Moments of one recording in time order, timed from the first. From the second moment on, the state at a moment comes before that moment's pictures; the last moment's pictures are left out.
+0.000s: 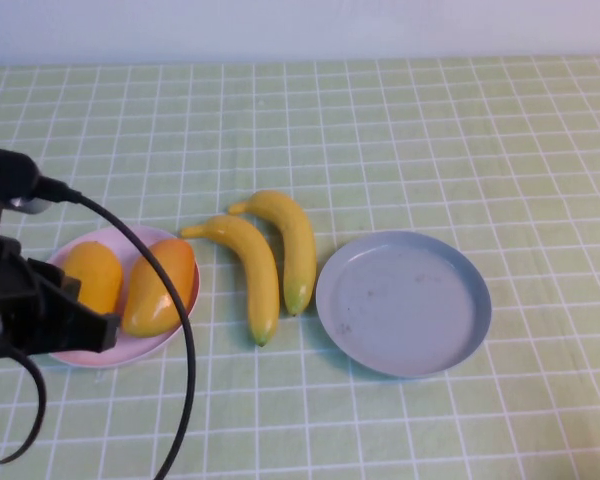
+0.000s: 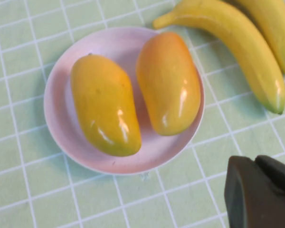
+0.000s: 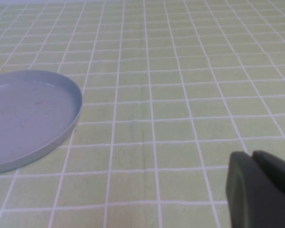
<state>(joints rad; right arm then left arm) 0.04 -0.01 0.02 0.12 0.35 -0.05 -0.57 0.97 -0.86 0.30 0.83 -0.36</state>
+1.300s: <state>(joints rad) 0.04 -0.01 0.03 0.12 0.35 -0.05 -0.10 0.00 -0.07 0.05 0.12 0.05</state>
